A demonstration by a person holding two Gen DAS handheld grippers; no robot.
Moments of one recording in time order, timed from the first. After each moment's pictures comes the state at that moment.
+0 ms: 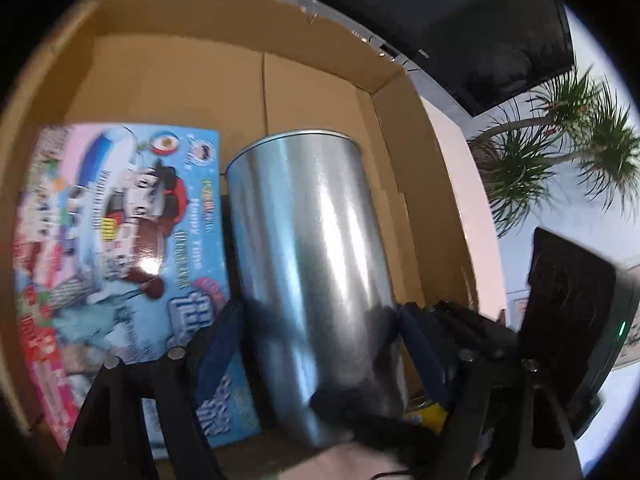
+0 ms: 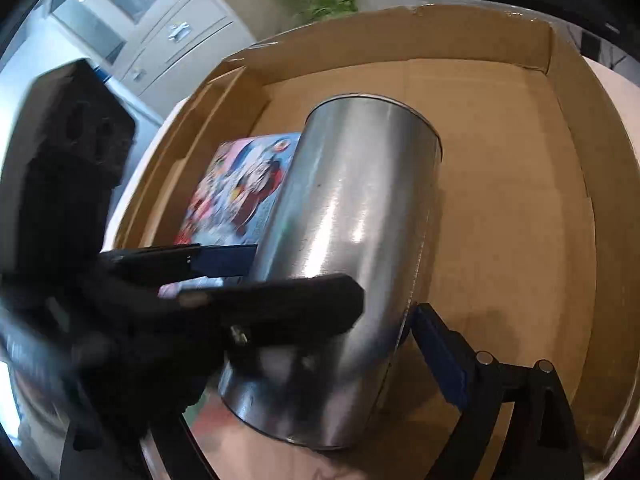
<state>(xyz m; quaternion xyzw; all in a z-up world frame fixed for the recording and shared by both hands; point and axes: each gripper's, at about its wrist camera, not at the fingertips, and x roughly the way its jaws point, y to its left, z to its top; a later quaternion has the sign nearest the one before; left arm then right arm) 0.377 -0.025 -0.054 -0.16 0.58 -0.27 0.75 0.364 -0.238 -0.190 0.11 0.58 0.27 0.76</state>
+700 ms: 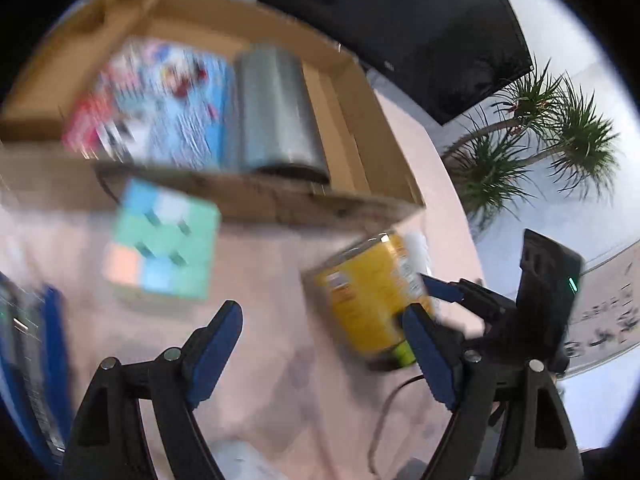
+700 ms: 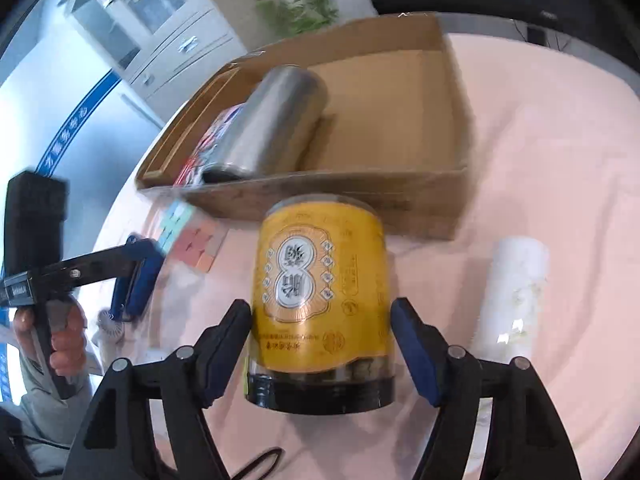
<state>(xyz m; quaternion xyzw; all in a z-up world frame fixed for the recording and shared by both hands) 0.223 -0.018 -0.055 -0.22 0.54 -0.28 0.76 0.206 -0.332 -0.145 0.04 0.54 0.25 0.80</state>
